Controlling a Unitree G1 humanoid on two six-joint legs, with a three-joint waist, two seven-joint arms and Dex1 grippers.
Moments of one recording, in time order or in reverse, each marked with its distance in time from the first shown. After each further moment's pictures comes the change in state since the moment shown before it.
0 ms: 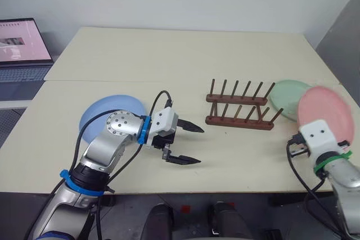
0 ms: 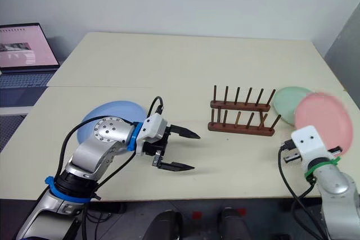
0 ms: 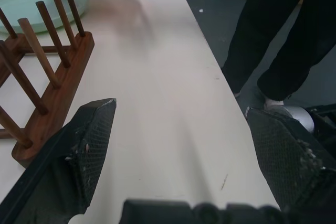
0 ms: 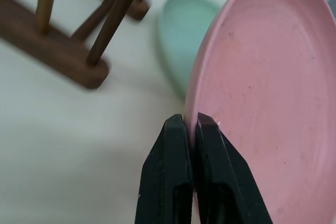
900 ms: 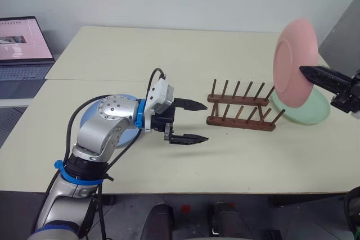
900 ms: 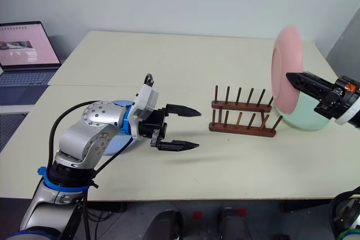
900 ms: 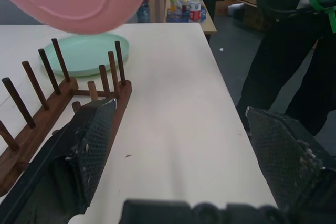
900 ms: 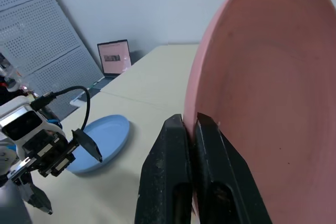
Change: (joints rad) left arm -0.100 -0.028 0.093 -0.087 -0.138 0.202 0.111; right arm -0.592 -0.198 -0.478 0.425 1.381 0.620 0.100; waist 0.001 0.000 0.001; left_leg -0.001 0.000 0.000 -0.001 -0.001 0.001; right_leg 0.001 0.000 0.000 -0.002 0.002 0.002
